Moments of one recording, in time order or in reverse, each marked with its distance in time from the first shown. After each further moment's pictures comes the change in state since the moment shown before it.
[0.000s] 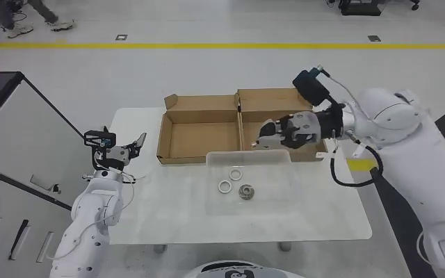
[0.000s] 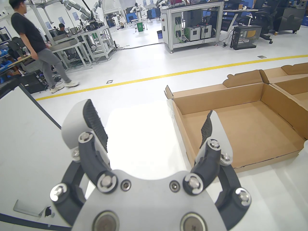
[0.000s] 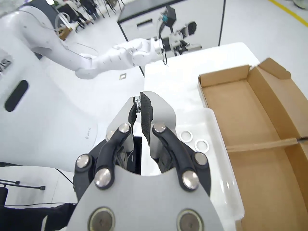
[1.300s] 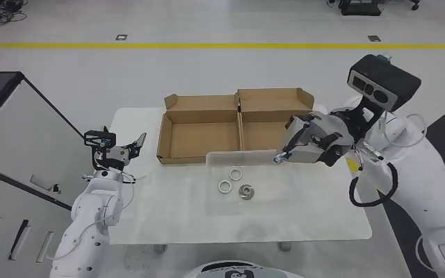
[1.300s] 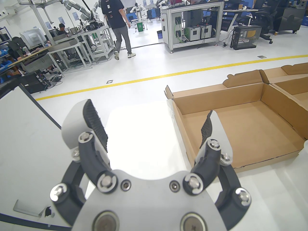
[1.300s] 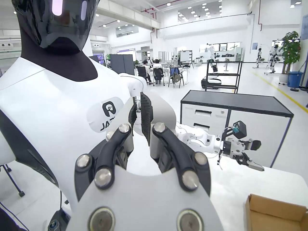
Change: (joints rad) left arm 0.000 0.000 0.000 0.000 0.000 0.000 0.000; right arm 0.026 0.007 -0.108 -0.123 0.238 -0.339 -0.338
